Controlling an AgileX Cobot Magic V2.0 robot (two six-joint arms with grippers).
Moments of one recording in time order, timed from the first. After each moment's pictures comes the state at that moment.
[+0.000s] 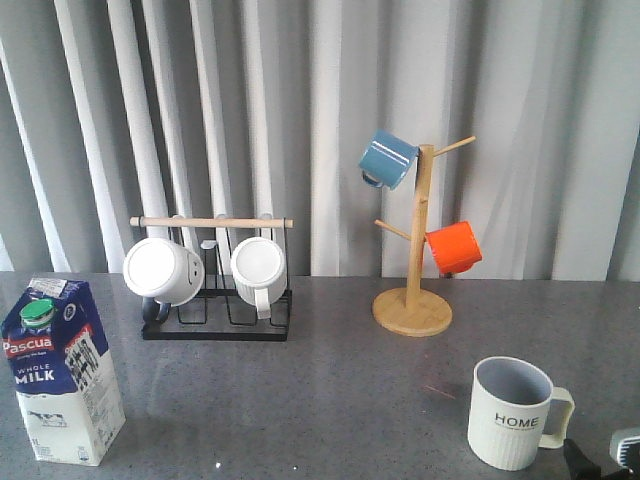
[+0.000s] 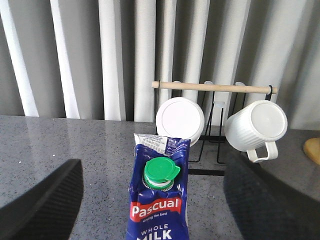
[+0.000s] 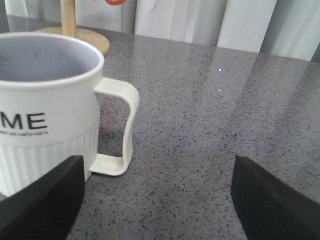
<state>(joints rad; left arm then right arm) 0.01 0.98 -0.79 -0.11 0.05 0.04 0.00 1.56 -0.34 0.11 -0.90 -0.17</state>
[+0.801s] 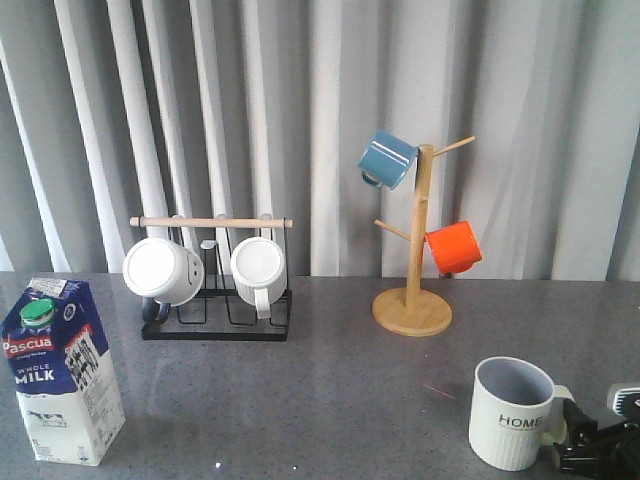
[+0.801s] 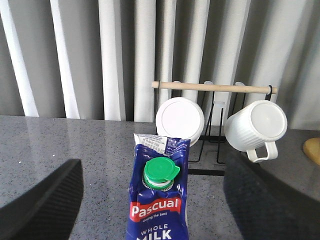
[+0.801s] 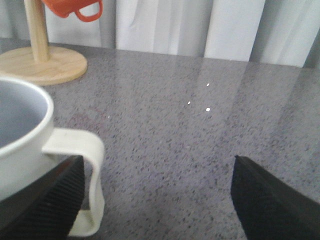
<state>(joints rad) 0.01 0.98 -0.79 -0.11 0.05 0.04 -0.06 1.65 -0.50 0.07 -0.83 -0.12</state>
